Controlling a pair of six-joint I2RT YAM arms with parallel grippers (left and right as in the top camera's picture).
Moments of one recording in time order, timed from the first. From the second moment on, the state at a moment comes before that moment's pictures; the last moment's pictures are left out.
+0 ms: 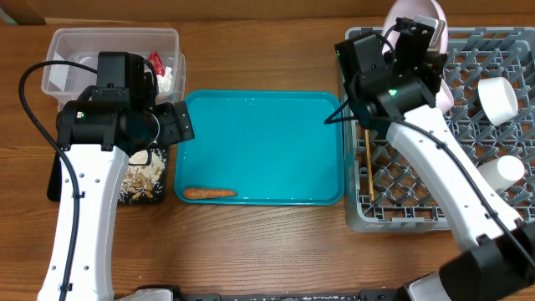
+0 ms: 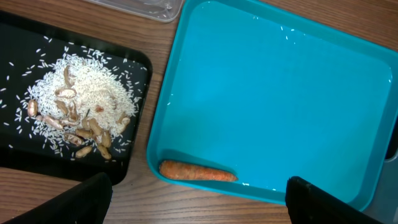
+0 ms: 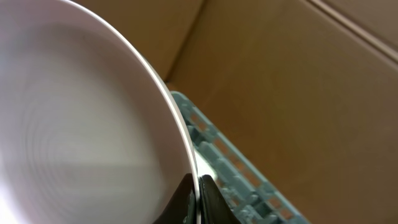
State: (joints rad) left arm -0.03 1.44 1.51 -1.23 0.05 -0.31; right arm 0.38 1.68 1.56 -0.88 1.32 0.49
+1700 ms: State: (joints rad) left arm -0.03 1.44 1.51 -1.22 0.05 -0.31; right arm 0.43 1.82 1.56 -1.03 0.75 0.64
